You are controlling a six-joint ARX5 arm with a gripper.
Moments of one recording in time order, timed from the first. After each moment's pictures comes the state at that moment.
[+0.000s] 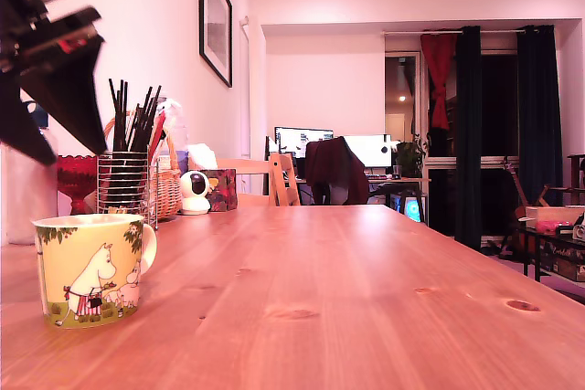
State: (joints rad) arm -0.37 1.18 0.87 -0.59 0.13 -0.04
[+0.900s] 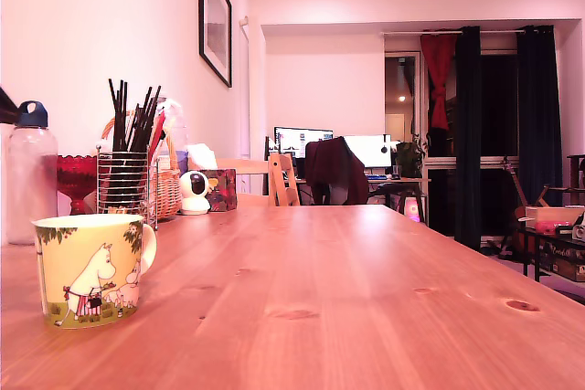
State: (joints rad) arm -0.10 0.79 0.37 0.04 0.27 -0.06
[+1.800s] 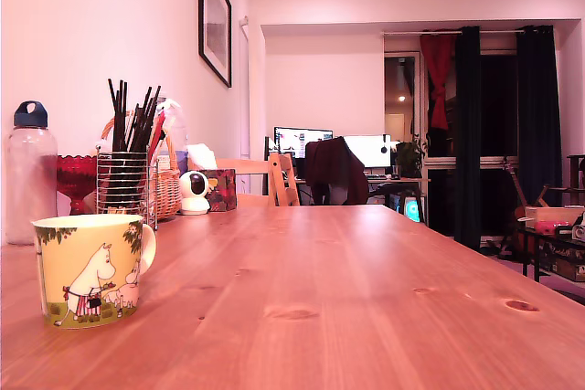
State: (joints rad) arm -0.04 0.44 0.08 0.13 0.27 -0.13
